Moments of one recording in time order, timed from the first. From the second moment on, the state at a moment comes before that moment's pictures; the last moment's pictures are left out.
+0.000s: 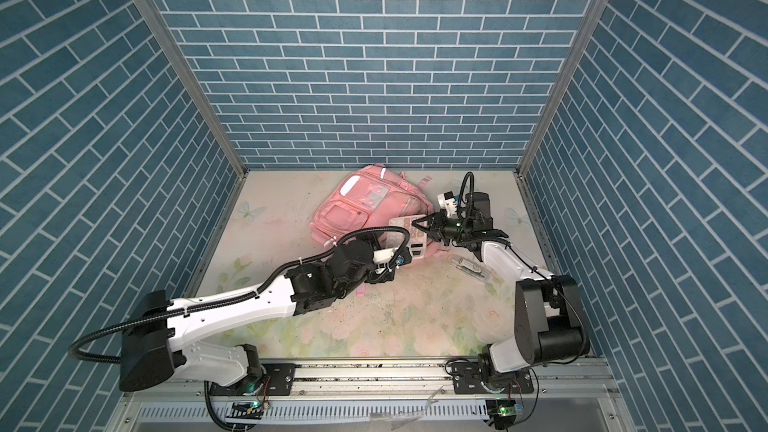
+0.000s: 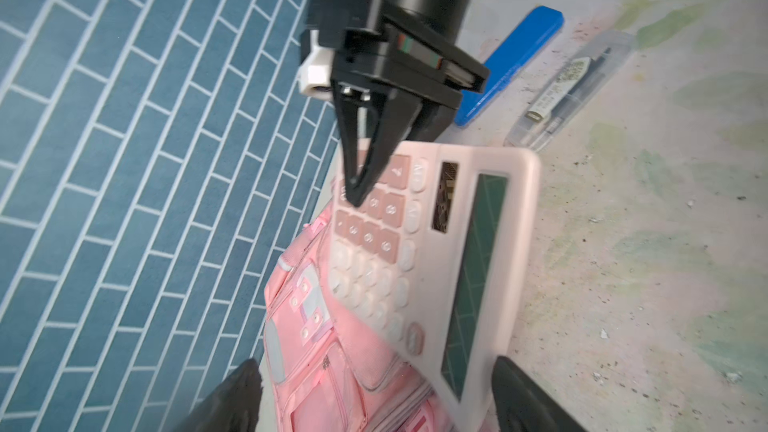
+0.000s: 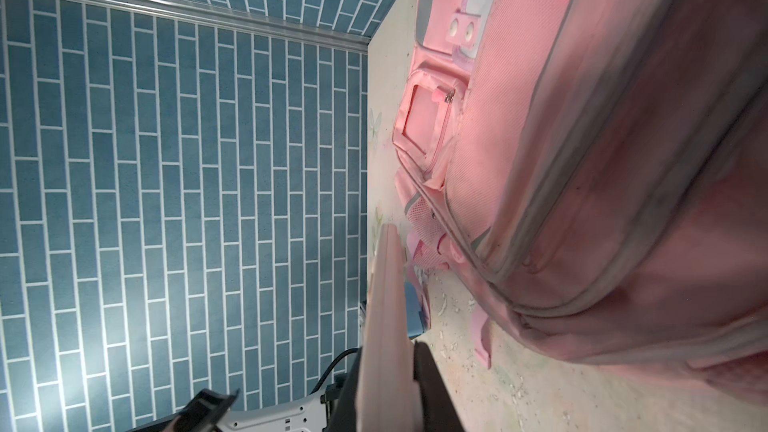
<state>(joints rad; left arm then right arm) -1.09 1.35 0.99 -0.08 -0.43 0.60 0.19 1.48 0.88 0.03 -0.97 0.89</state>
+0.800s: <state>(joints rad) -0.88 1.66 1.33 -0.43 -0.19 -0.20 -0.06 1.08 0.76 -0.09 -0.51 0.68</state>
